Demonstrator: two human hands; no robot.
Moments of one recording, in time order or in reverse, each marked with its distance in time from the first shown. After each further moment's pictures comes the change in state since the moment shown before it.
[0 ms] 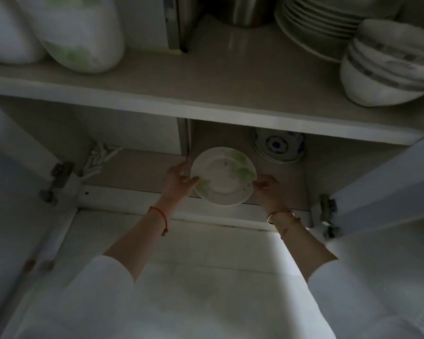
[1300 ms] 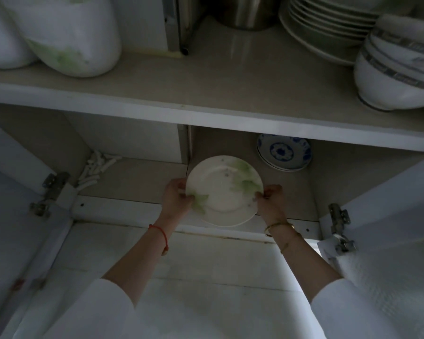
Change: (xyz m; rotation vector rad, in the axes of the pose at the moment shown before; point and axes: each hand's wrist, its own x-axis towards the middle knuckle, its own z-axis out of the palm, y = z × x) left_hand 0.006 -0.020 0.009 -0.029 0.013 -0.023; right_hand 0.018 0.020 0.027 0.125 0.068 0.052
